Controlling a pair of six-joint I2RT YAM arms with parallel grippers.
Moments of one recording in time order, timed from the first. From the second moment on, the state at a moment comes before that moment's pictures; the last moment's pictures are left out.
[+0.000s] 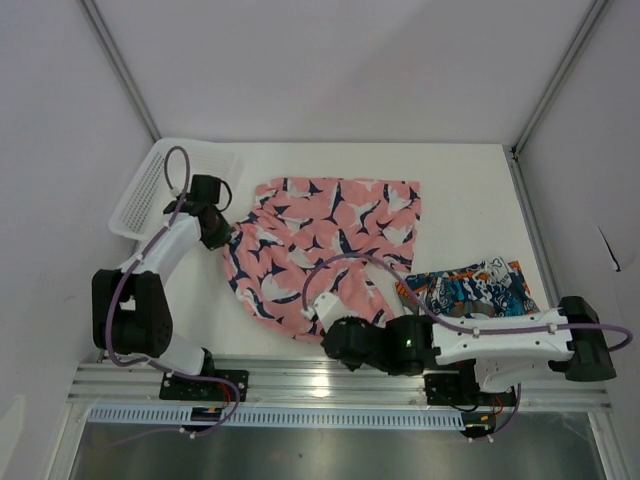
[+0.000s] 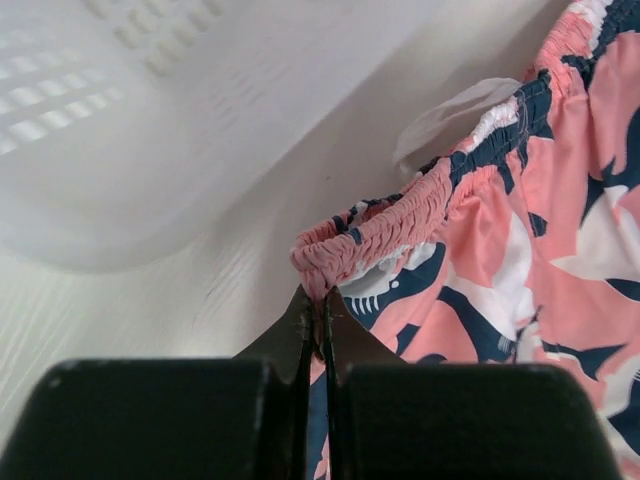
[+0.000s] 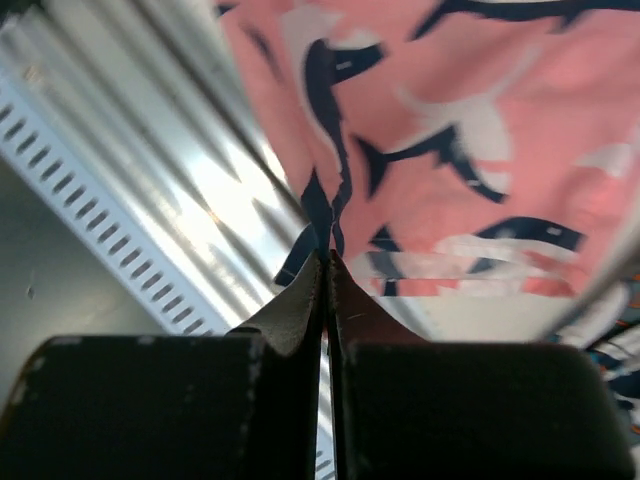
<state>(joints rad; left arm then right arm) -0.09 1.52 1.08 -0.65 -0.19 -0.69 1.58 1.28 0.99 -0.64 0.40 0.48</state>
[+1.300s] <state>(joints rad) 0.04 1.88 1.76 -1.08 0.09 -1.12 0.42 1.47 1.51 -0.60 -0.01 0.10</state>
